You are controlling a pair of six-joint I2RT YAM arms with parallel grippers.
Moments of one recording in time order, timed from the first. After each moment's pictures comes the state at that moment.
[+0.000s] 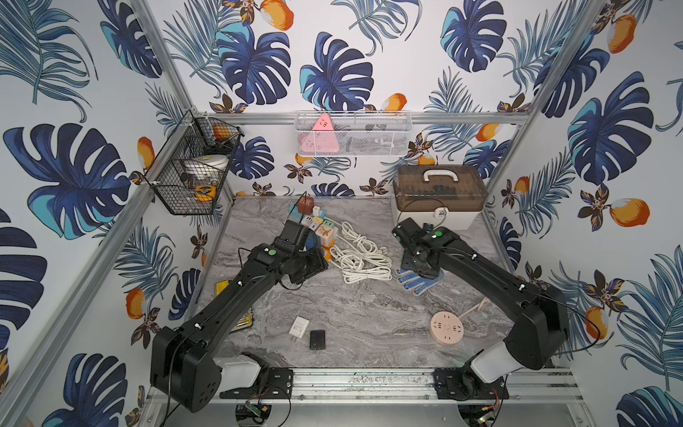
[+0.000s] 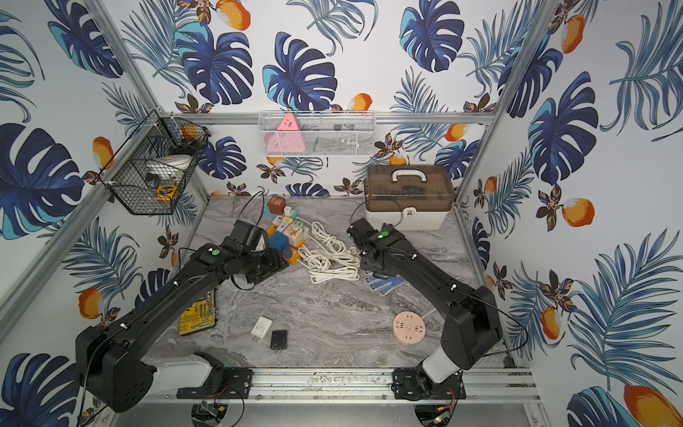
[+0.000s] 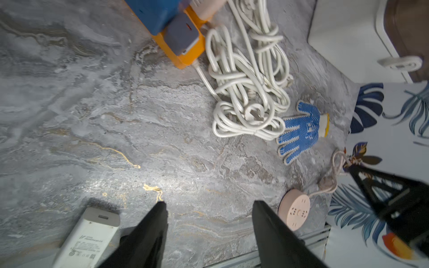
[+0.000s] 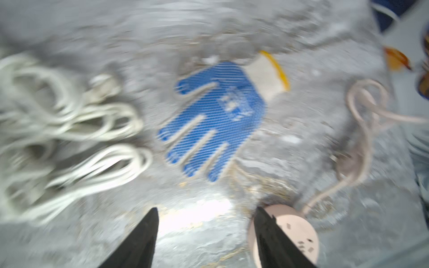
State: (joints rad) left arm -0.33 1.32 1.13 -0.84 0.17 -0.85; right arm 0.69 1.60 1.39 -1.07 0.41 0.78
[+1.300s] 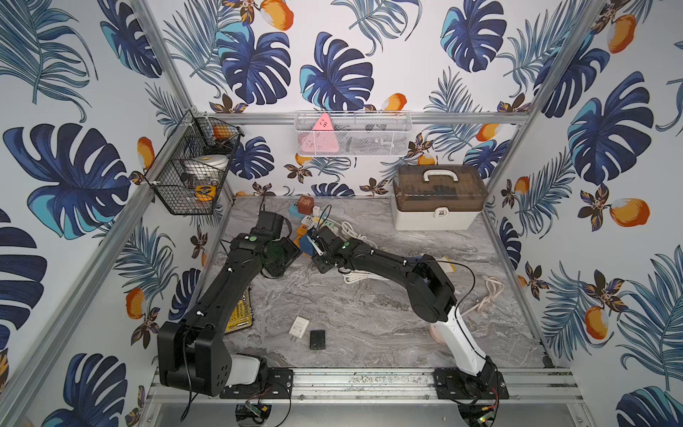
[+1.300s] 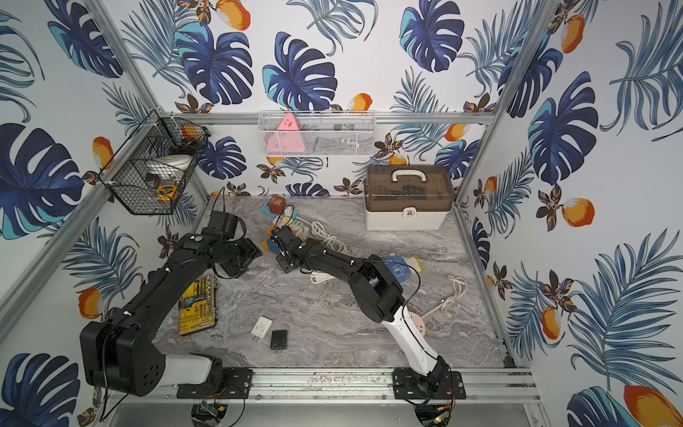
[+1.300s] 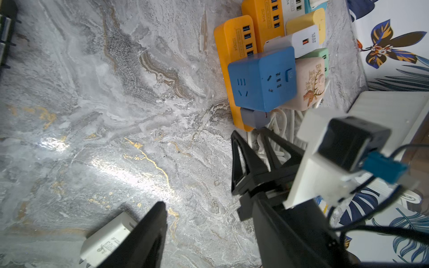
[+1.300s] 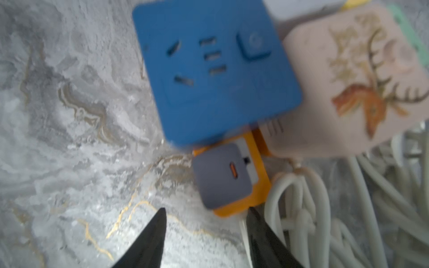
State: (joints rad) left arm -0.11 1.36 1.17 -0.92 0.12 -0.98; right arm 0.90 2.35 1.94 -0.51 0.17 0.10
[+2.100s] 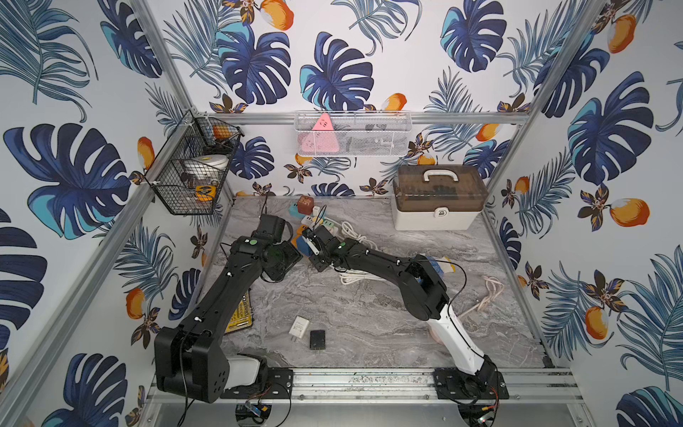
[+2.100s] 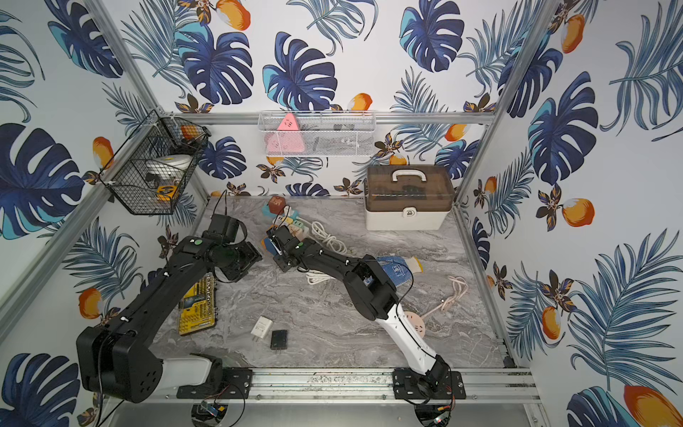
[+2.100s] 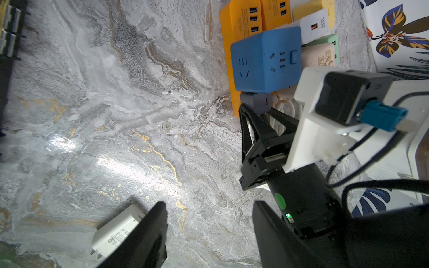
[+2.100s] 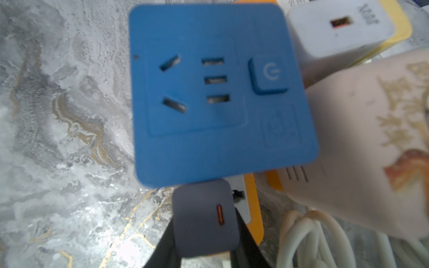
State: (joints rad) left arm -0.13 1.33 1.15 -0.94 0.10 -0.97; right arm 0.90 2.41 1.99 -0.48 0.17 0.04
